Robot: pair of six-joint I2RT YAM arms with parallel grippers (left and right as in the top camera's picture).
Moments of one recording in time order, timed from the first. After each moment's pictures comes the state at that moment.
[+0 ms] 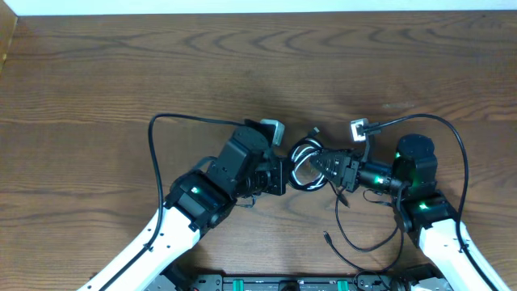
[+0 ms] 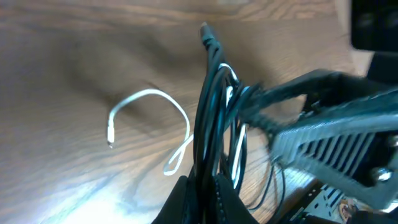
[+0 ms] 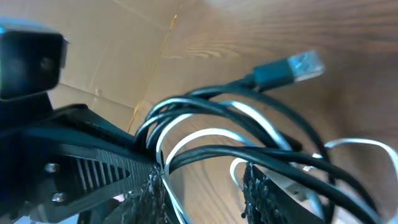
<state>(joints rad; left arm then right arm) -0.70 1.16 0.88 -0.46 0.26 -0.61 0.25 1.07 0.46 0.15 -0.88 0.64</state>
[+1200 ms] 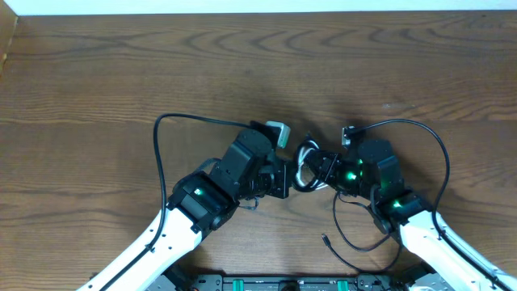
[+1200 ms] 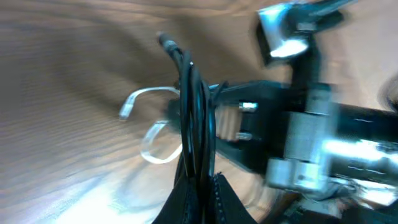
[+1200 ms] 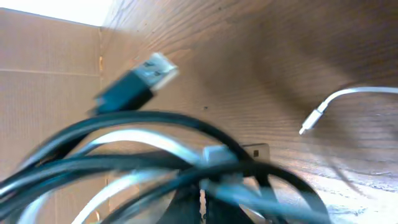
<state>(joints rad) -0.72 1.16 0.88 -0.48 0.24 -0.61 0.45 1.18 0.46 0.14 -0.42 1.01</state>
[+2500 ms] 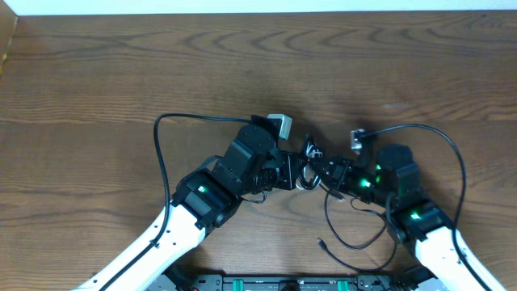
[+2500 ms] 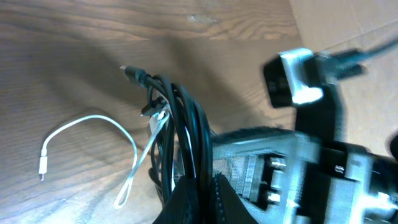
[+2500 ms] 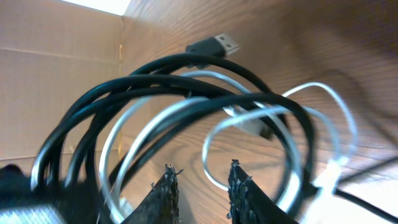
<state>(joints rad) -0.72 1.19 0.88 -0.34 0.29 -0.73 0.40 1.02 0.46 0.01 -0.53 0.98</state>
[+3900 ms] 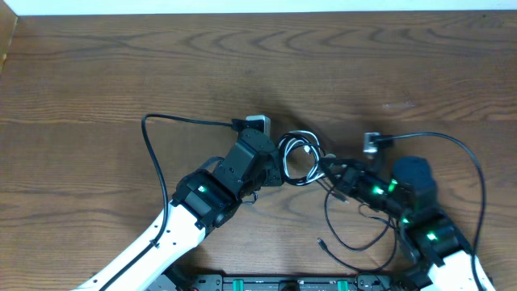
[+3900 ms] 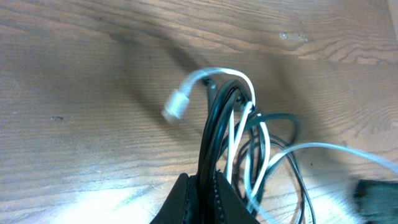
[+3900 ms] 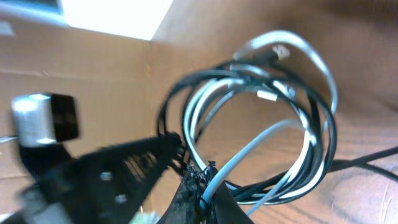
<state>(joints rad) -0.72 1.19 0.88 -0.49 -0.01 -0.75 0.38 0.79 0.46 -0.08 -0.48 1.10</state>
